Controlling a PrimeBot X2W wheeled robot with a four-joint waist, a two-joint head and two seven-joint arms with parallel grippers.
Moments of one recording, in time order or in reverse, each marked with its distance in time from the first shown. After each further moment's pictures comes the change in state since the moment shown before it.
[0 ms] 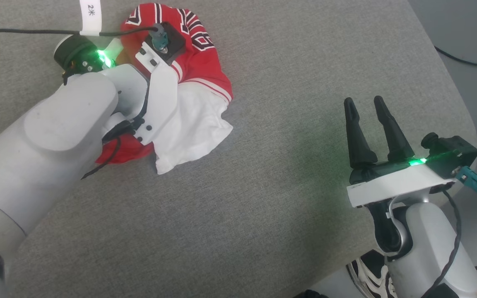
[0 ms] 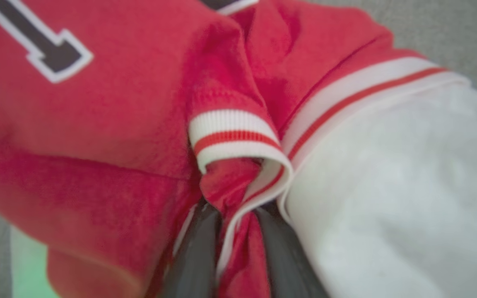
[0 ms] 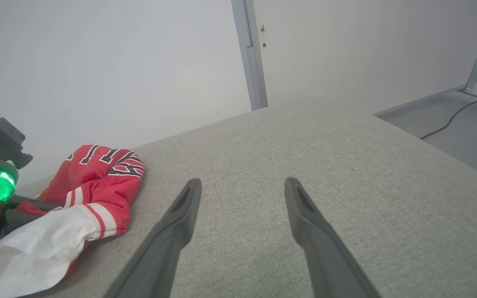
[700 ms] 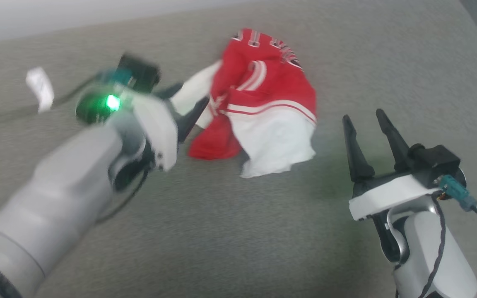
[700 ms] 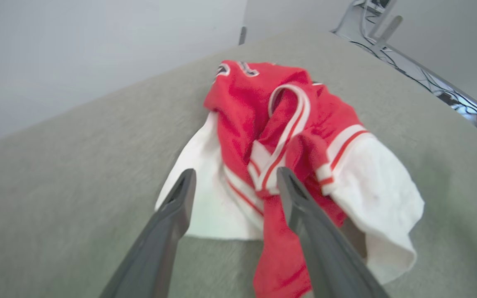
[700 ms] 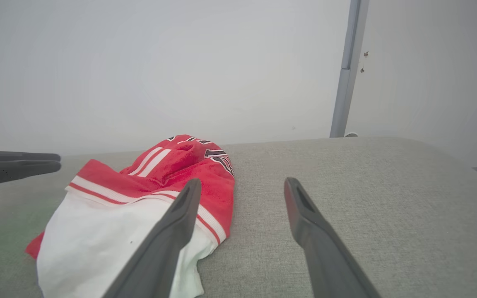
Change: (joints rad) left arm 0.197 -0.031 0.053 0.010 -0.338 0.005 -0.567; right arm 0.026 0.001 -0.049 0.047 -0.275 0.000 0.000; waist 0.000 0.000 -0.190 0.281
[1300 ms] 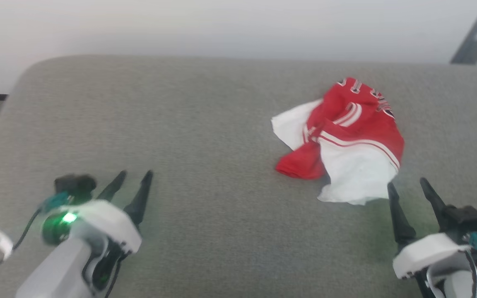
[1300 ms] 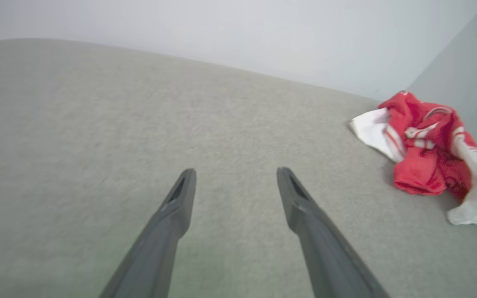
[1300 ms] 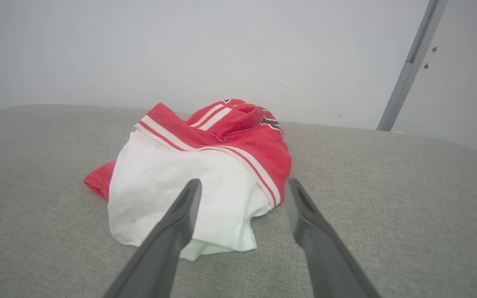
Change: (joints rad) left arm 0.537 0.002 0.489 -0.034 0.156 0.057 -0.189; right arm 0.216 -0.091 -0.115 0.021 -0.077 0.000 0.000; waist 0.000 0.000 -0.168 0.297
